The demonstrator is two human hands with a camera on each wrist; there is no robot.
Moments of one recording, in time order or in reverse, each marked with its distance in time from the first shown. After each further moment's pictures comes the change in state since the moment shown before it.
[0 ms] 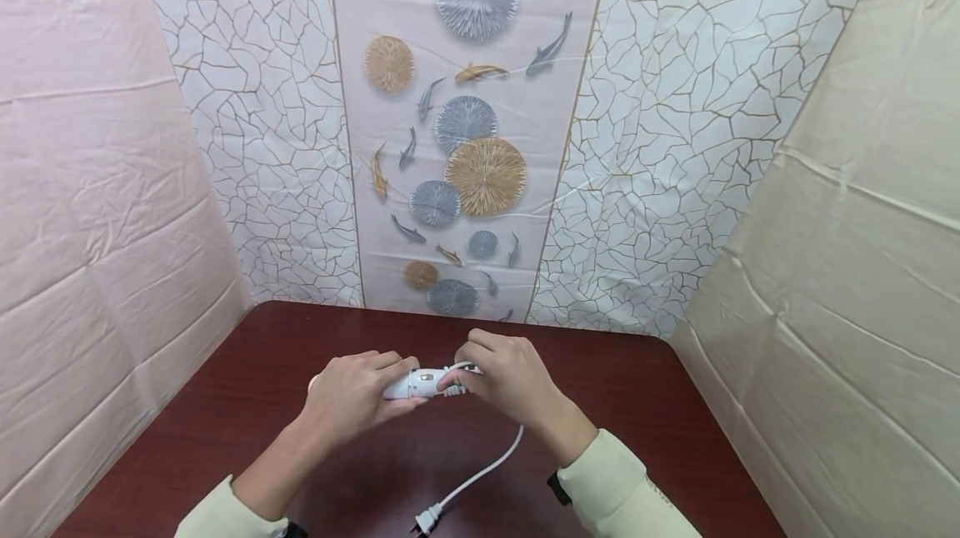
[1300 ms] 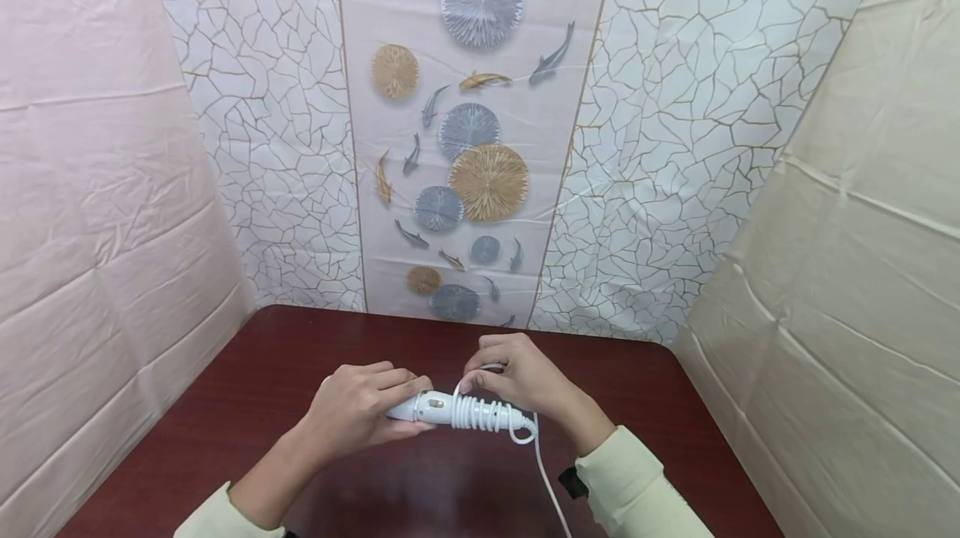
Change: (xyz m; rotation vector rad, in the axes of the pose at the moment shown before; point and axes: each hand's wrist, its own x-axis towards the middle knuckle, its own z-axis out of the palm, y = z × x) left_hand 0.002 0.003 -0.010 -0.078 0.119 0.228; right_hand -0.012 0.021 -0.010 0.593 -0.263 0.316
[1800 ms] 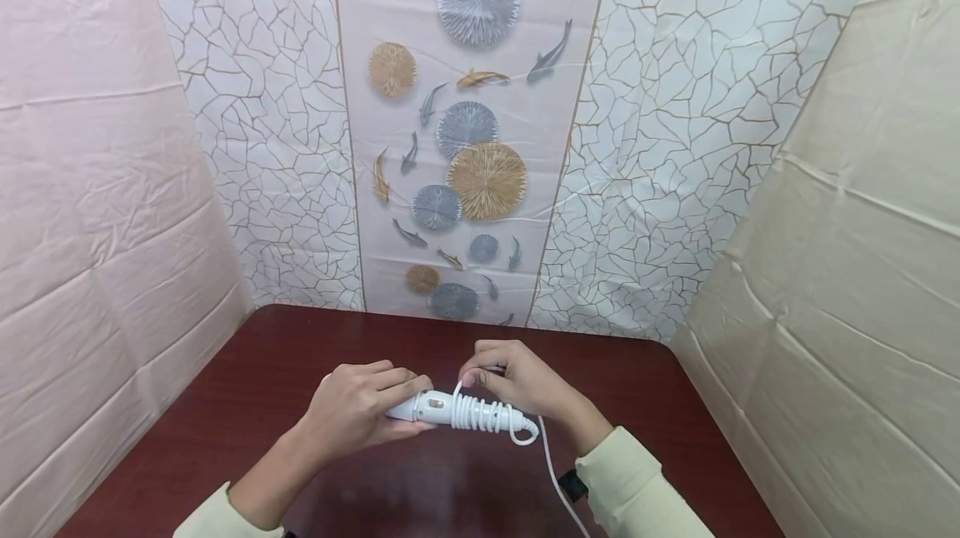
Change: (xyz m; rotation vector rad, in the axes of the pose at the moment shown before) left_hand 0.003 0.000 0.003 0.014 0.070 0.038; right_hand -0.006 0.008 0.002 0.076 -0.094 0.133
